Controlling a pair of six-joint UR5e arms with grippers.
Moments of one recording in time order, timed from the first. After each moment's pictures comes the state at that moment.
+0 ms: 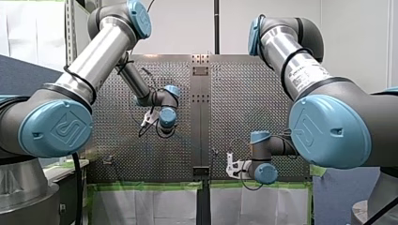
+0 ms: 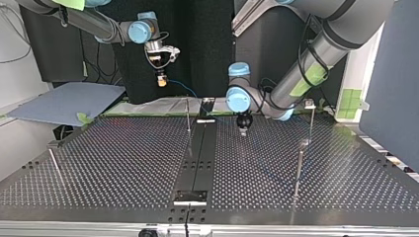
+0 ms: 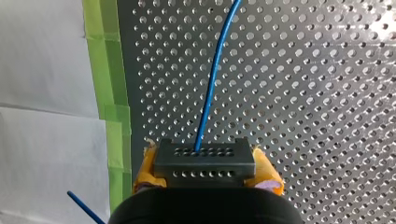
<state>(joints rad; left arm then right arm) -0.36 -2.24 -1.54 -2.80 -2.04 -1.28 2.01 -0.69 1.97 -1.10 1.50 1.58</state>
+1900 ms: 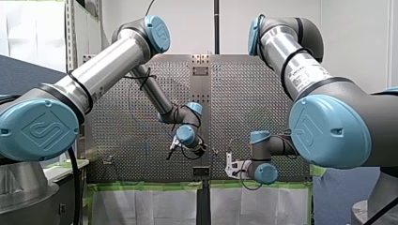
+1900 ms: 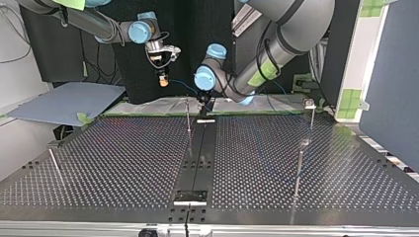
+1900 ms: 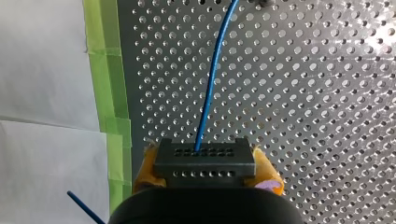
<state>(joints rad) -0.57 -2.41 -1.48 -2.81 -1.79 -1.38 2.01 -0.69 1.97 -1.11 1.47 1.58</state>
